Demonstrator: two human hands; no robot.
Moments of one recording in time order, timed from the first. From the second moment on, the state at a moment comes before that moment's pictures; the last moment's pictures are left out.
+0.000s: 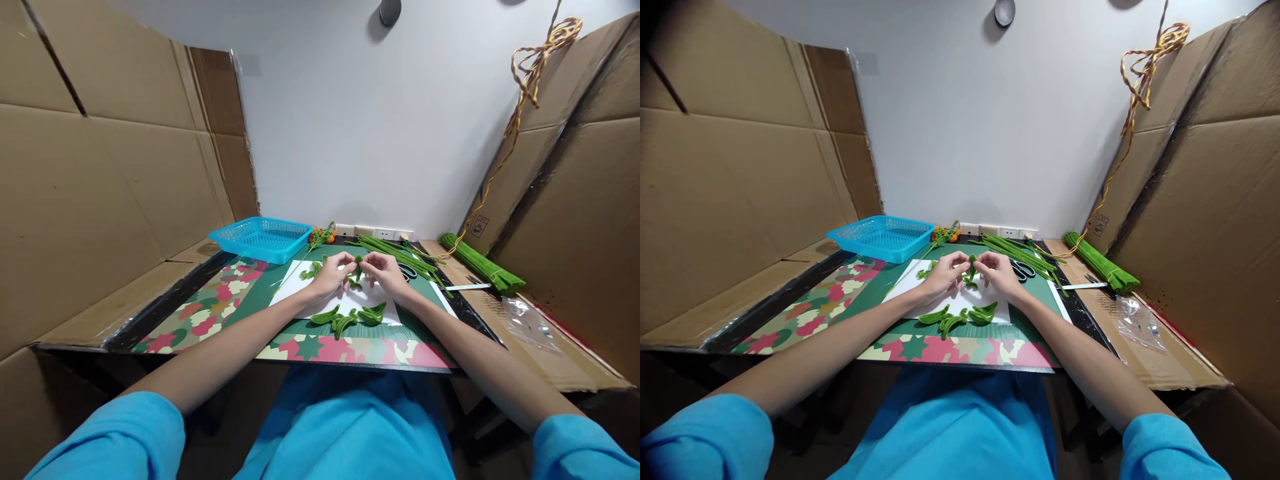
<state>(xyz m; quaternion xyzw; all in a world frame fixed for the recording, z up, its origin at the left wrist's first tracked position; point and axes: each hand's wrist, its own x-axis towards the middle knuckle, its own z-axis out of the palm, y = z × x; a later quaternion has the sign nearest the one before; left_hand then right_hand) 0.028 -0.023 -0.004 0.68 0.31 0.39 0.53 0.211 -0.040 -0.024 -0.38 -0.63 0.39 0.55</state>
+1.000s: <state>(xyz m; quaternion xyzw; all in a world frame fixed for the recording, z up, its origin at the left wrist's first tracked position) 0.028 -0.022 -0.004 0.69 0.33 0.36 0.53 0.211 -0.041 -0.024 -0.38 -0.62 0.39 0.57</state>
